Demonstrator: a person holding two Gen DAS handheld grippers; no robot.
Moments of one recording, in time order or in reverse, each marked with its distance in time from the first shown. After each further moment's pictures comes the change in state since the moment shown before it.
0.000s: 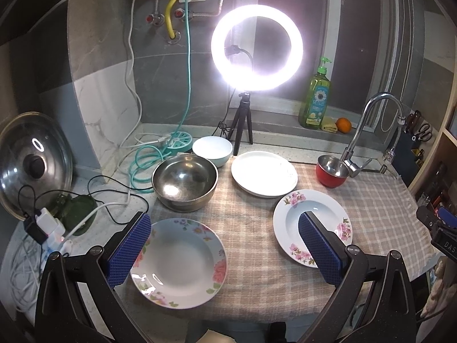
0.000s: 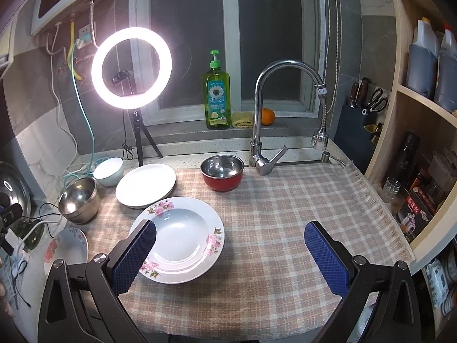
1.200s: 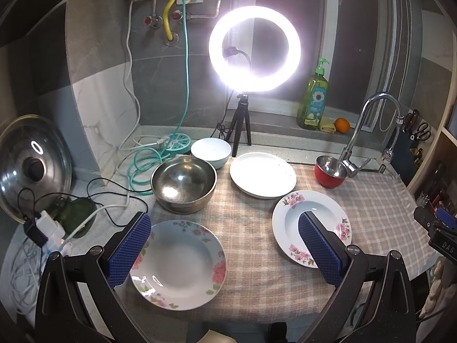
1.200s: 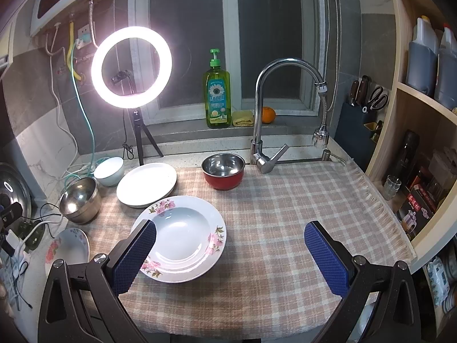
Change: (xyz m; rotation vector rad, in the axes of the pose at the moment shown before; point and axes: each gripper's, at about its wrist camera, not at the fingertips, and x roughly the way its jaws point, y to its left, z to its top) left arm -0.001 -0.003 0.001 0.003 -0.004 0.000; right arm -0.001 0.002 -0.002 -0.004 0.000 0.000
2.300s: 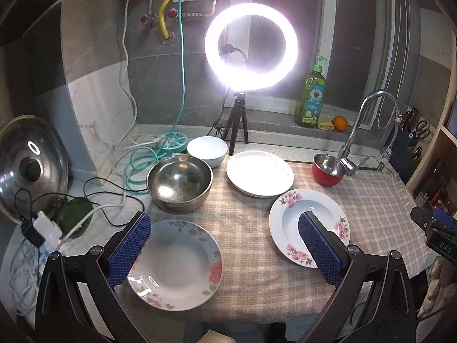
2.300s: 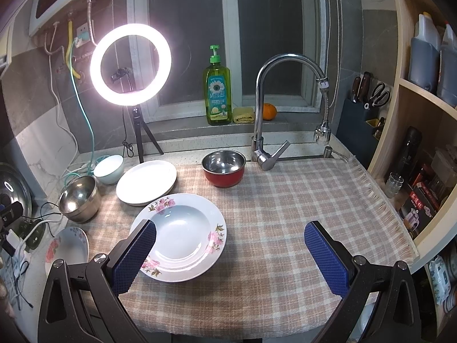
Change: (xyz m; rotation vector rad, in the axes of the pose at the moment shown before) left arm 0.005 -0.008 0.002 -0.001 0.012 -0.010; right arm 0.003 0.000 -0.004 0.001 0.003 0.004
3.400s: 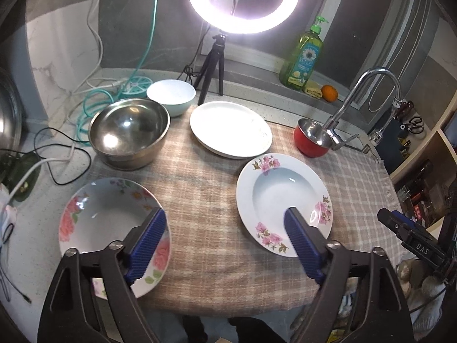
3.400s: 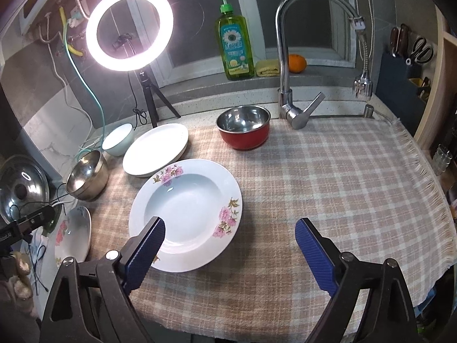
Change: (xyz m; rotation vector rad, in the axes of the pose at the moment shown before) left arm 0.079 -0.019 -0.023 -0.098 0.231 -0.164; right arm 0.089 -0.027 -0.011 0.029 0.227 0.203
